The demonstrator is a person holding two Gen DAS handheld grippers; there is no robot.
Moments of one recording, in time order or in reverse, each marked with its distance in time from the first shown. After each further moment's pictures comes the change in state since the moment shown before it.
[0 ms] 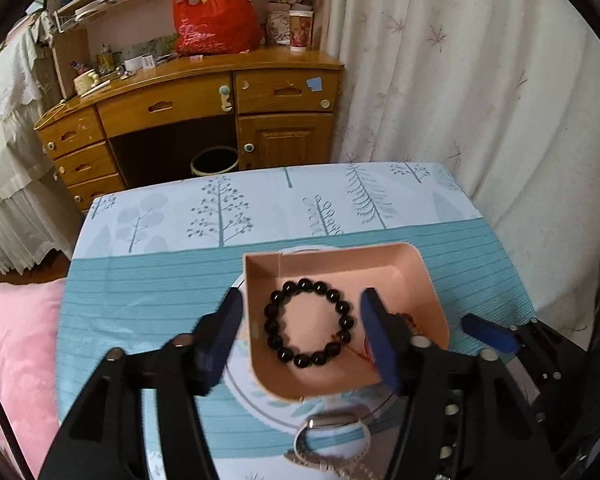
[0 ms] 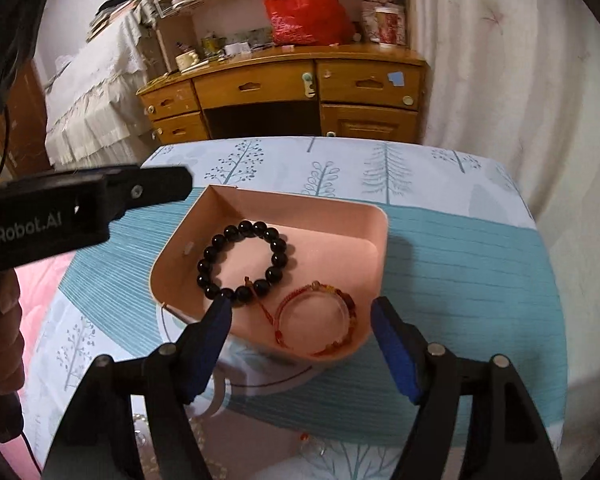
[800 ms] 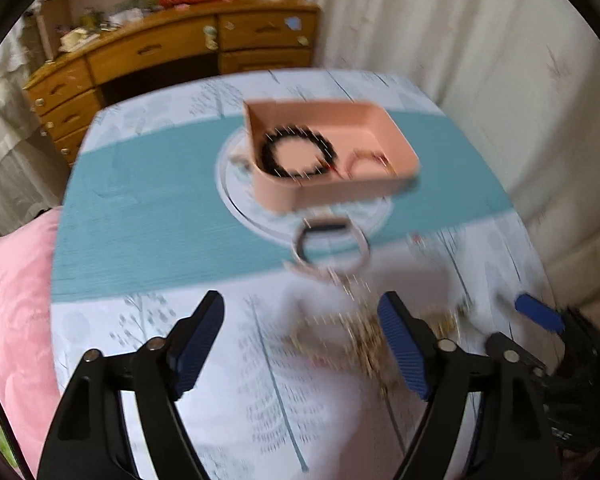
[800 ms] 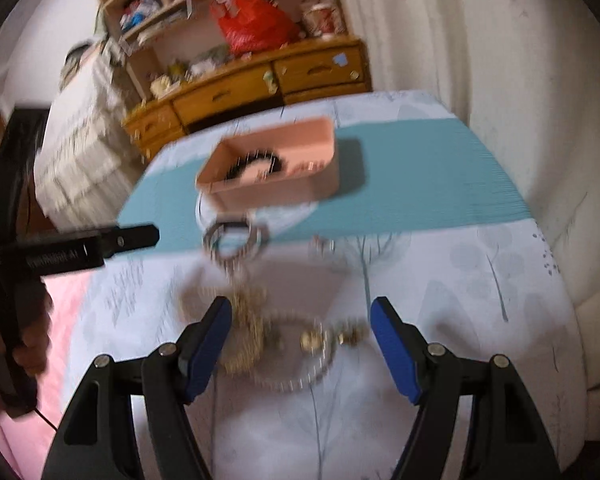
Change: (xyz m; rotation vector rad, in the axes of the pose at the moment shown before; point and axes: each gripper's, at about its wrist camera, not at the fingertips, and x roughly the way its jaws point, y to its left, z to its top) left arm -0.057 0.014 -0.129 0.061 0.198 -0.094; right arm -0.104 0.021 -0.133 0.181 0.002 -0.042
